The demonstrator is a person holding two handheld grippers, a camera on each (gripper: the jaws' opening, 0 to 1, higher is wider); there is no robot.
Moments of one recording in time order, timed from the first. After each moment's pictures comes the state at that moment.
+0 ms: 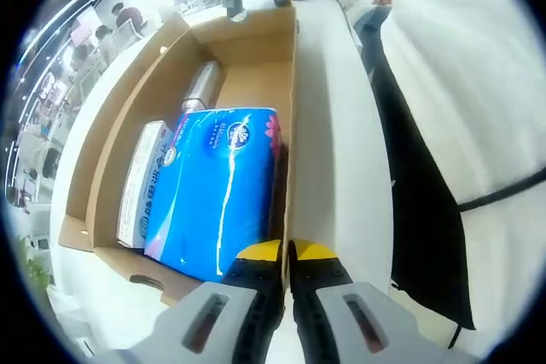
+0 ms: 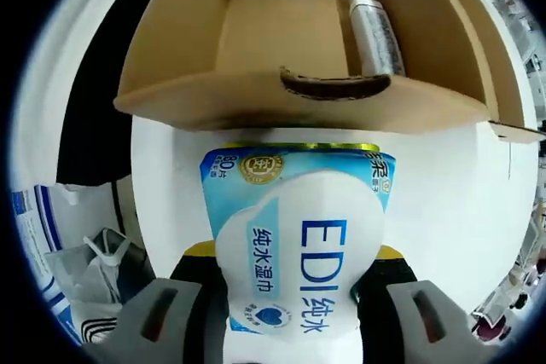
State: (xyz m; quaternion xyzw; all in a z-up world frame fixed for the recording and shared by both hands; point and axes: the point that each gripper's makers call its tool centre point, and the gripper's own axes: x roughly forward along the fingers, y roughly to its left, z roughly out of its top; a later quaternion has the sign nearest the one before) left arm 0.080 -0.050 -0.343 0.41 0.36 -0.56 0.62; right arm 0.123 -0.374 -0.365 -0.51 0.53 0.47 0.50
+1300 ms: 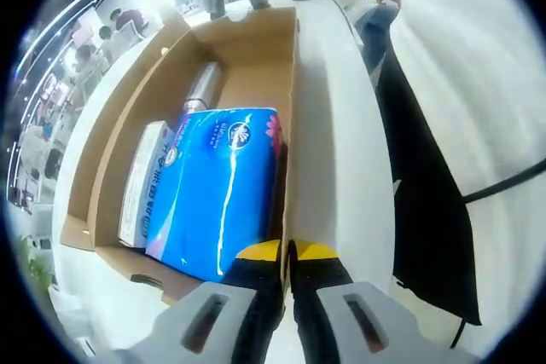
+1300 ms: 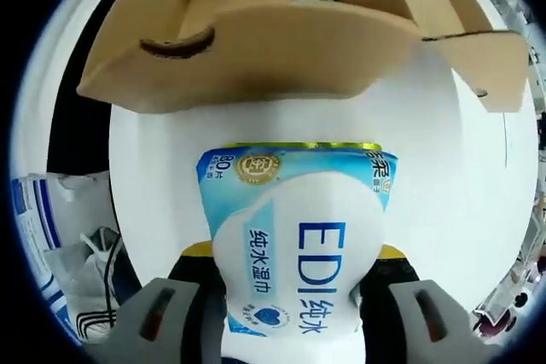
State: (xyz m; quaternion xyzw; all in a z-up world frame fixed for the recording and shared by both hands) left arm 0.081 -0.049 -0.343 0.41 0.36 -0.56 0.62; right arm 0.168 -0.396 -0.370 -0.51 0.52 0.47 0.50
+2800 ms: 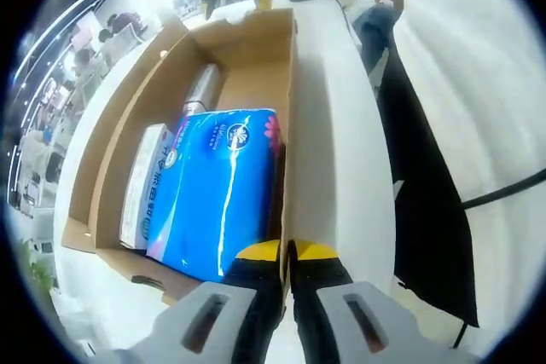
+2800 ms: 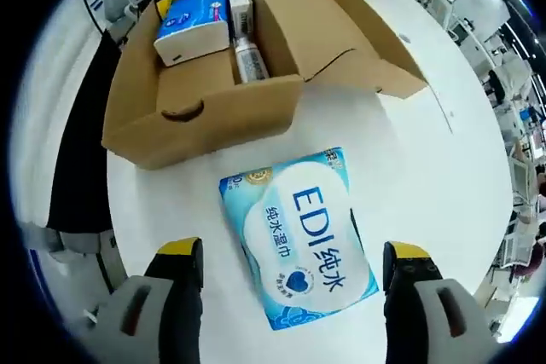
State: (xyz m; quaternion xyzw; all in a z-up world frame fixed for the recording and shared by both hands) left arm 0.081 -0.049 -0.343 0.41 0.35 -0.56 0.62; right arm 0.181 -0.390 -0.321 -0.38 0.47 0.39 0.70
